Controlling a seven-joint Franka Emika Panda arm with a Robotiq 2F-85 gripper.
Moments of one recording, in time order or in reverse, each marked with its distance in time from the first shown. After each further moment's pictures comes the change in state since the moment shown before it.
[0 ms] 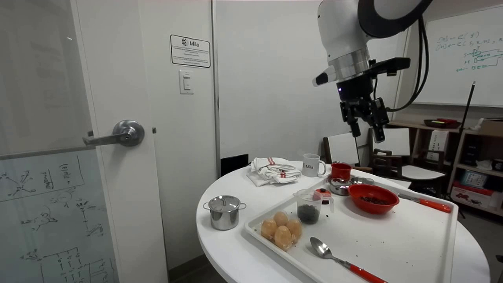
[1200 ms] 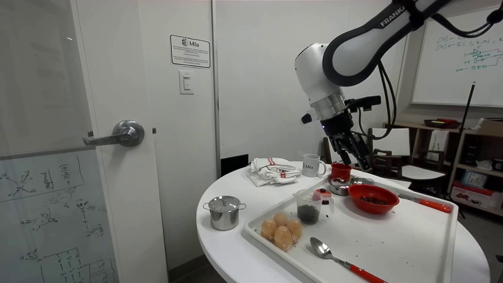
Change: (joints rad) arm -0.034 0.283 0.003 0.203 -0.001 -0.066 -0.013
